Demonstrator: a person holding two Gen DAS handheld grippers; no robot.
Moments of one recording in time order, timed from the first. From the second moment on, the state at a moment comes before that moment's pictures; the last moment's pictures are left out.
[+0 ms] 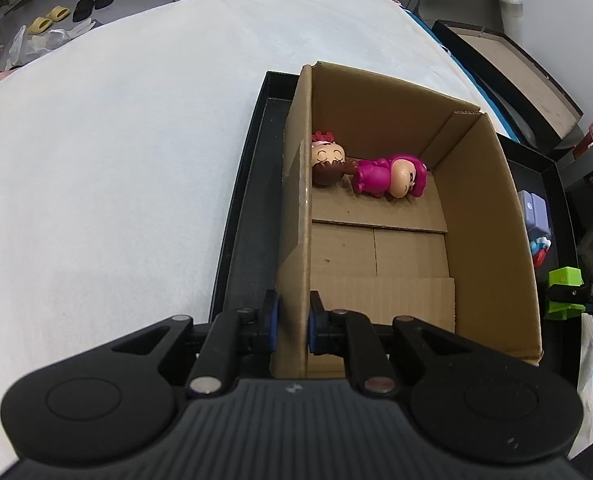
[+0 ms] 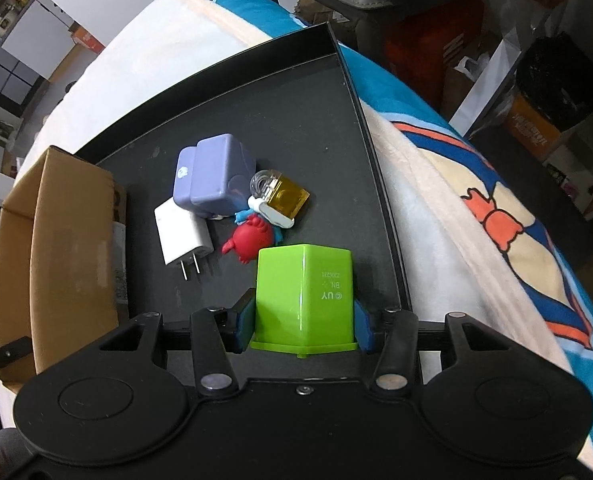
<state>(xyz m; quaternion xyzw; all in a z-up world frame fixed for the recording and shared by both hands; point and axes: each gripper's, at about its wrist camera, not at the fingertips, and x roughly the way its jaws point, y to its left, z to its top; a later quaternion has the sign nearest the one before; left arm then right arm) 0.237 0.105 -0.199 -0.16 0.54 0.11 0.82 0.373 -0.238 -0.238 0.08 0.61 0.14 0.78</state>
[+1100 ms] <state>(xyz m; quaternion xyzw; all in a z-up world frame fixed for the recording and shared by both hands) 0.230 0.115 -0.201 -0.16 0.53 0.07 0.83 0.351 -0.167 -0.157 -0.01 0.55 0.14 0.82</state>
